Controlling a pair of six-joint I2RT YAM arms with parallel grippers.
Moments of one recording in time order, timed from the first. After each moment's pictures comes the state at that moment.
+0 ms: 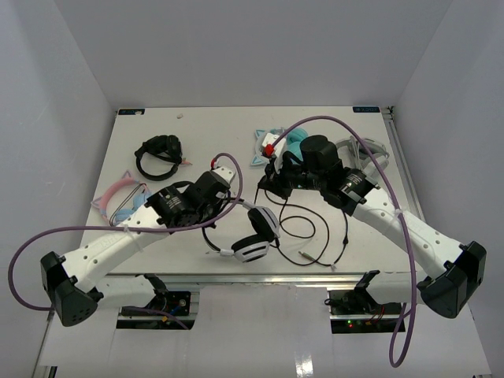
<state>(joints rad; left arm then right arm) -0.87 1.17 1.14 -0.98 -0.35 -0.29 0.78 1.25 1.22 -0.39 -0.41 -0.20</state>
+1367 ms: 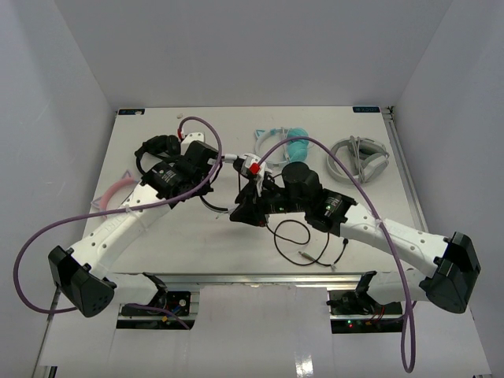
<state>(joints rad) -0.66 1.28 1.31 -0.94 -0.49 -0.58 0.98 1.26 1.02 -0.03 -0.54 0.18</state>
